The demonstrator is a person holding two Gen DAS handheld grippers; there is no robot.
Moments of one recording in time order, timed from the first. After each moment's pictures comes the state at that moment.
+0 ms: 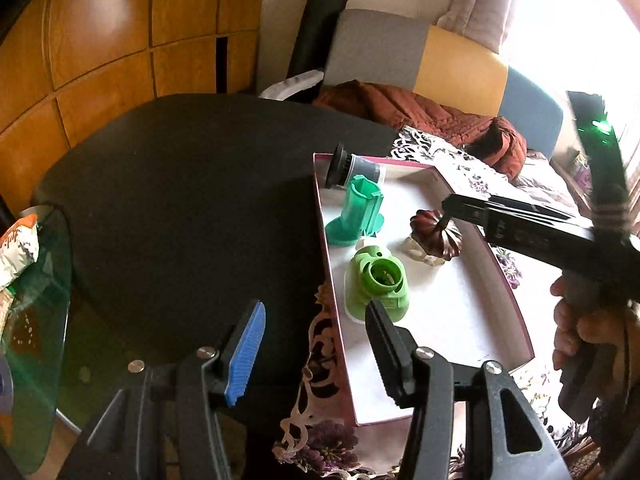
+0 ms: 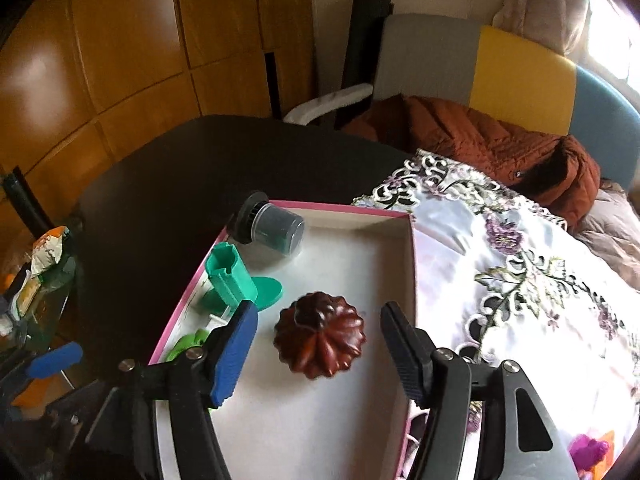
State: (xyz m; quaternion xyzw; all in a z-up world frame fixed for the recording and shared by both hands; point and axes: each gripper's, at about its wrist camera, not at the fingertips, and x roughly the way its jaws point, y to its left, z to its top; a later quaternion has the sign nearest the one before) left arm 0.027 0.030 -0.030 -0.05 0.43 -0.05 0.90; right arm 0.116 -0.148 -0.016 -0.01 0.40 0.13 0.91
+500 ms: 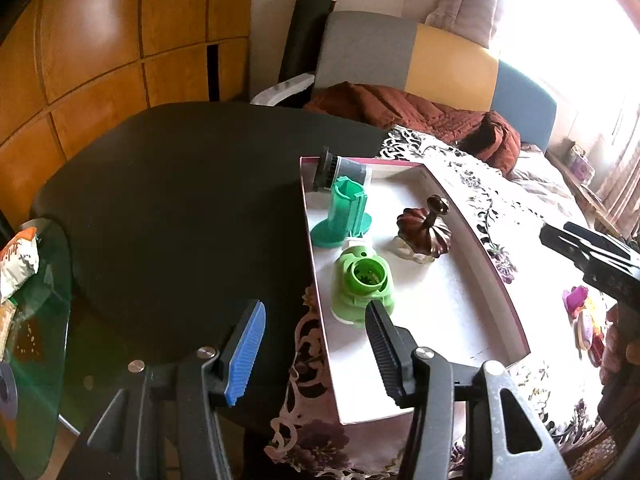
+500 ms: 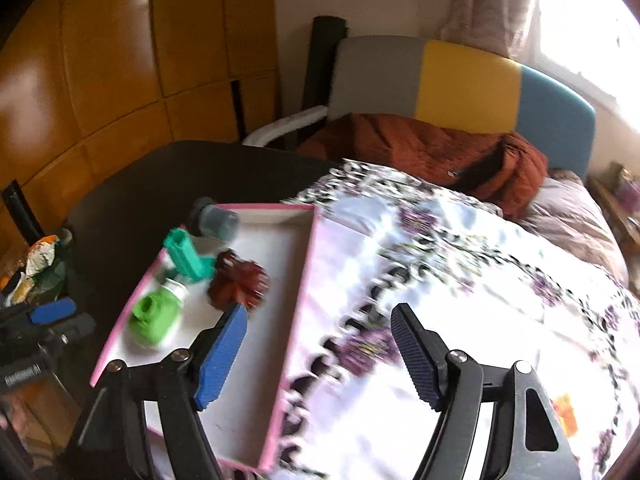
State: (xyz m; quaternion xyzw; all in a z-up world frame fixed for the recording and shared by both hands) left arm 0.024 0.017 -0.027 -0.03 0.42 -0.05 0.90; right arm 0.052 -0.238 -0.001 0.00 0.37 0.07 0.93
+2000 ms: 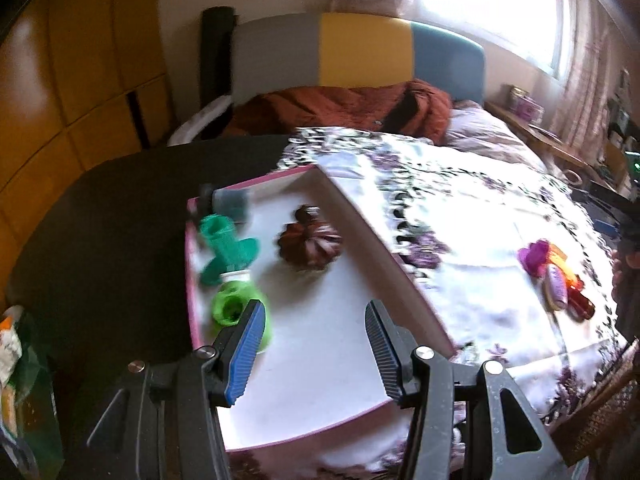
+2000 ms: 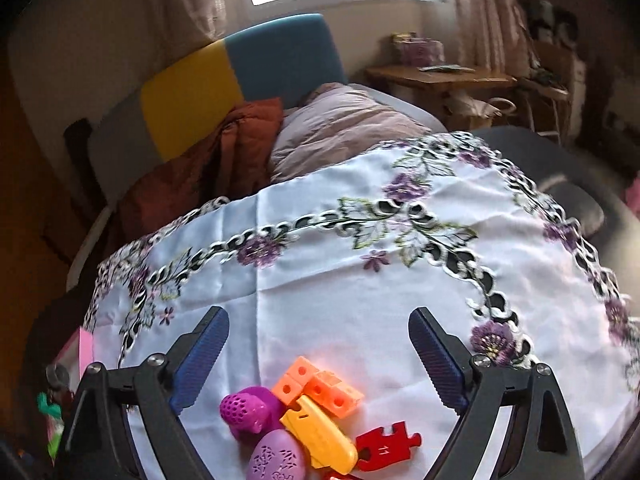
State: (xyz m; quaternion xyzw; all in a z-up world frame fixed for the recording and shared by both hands) left arm 0.027 -0.087 -0.011 0.07 0.40 -0.16 0.90; right arm -0.018 -0.513 -0.022 0.25 0.34 -0.25 0.87
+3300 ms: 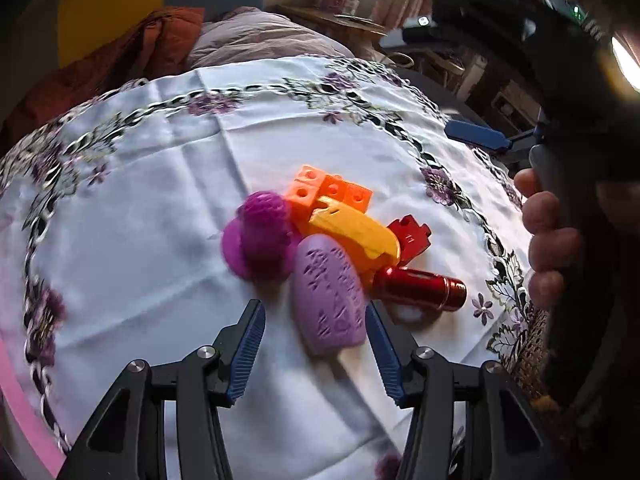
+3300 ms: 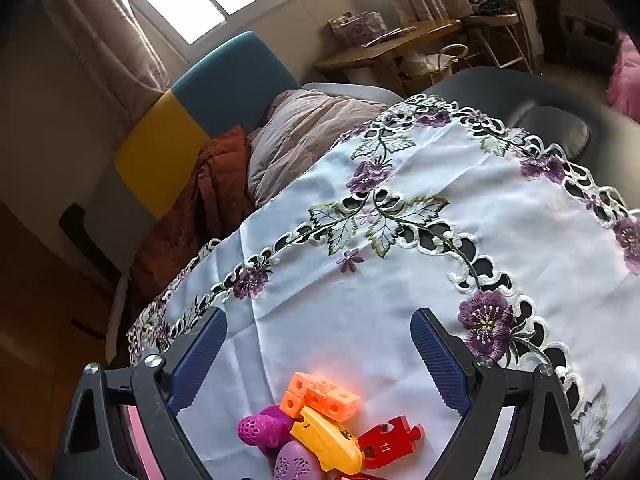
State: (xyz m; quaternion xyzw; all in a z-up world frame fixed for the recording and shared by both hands) left arm 0.014 -0.374 -0.075 0.16 0.49 -0.45 0.73; right arm -0.052 -0.555 -0.029 0.40 0.28 -0.26 0.83
